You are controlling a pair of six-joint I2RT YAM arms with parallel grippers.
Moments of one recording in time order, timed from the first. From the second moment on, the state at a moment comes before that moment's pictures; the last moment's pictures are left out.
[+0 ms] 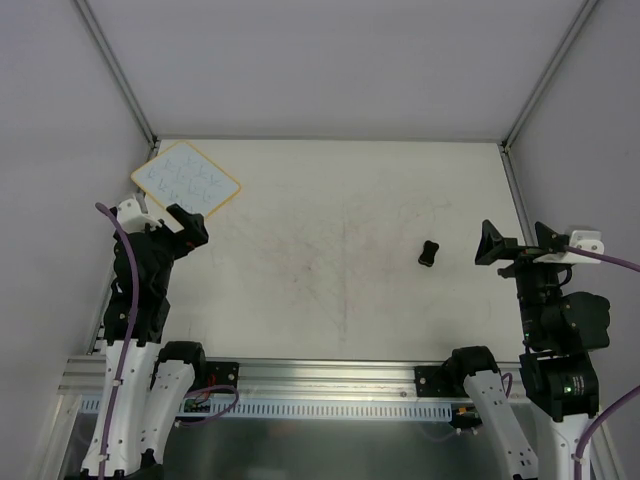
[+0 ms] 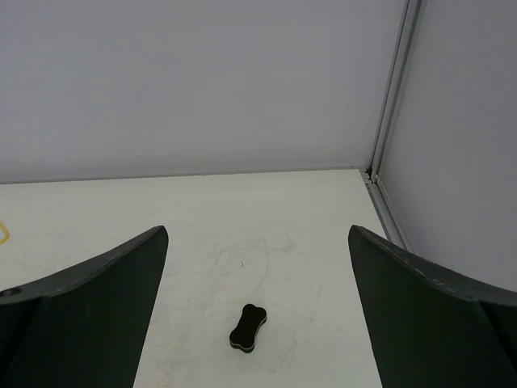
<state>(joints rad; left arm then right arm) -0.01 0.53 0.73 -0.41 -0.14 -0.41 0.15 0.33 0.95 -0.46 0.15 0.01</state>
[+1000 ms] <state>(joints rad) -0.01 1.79 1.42 -0.40 -0.13 -0.49 0.16 0.80 0.89 -0.55 -0.27 0.19</state>
